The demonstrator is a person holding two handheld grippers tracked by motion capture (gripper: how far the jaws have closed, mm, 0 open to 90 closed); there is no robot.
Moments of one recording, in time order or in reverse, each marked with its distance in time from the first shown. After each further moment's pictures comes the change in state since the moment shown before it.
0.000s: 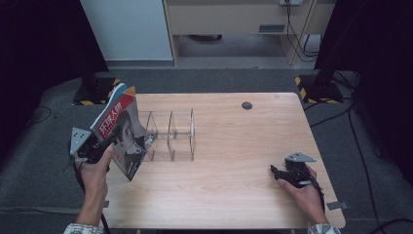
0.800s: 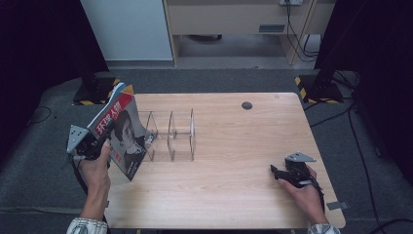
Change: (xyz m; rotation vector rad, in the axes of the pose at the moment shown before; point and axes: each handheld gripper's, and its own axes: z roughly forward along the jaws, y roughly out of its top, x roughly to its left) left arm 0.005 0.004 0.005 -0.033 -0.043 -0.039; right arm 0.000 0.000 0.000 0.000 -0.002 0.002
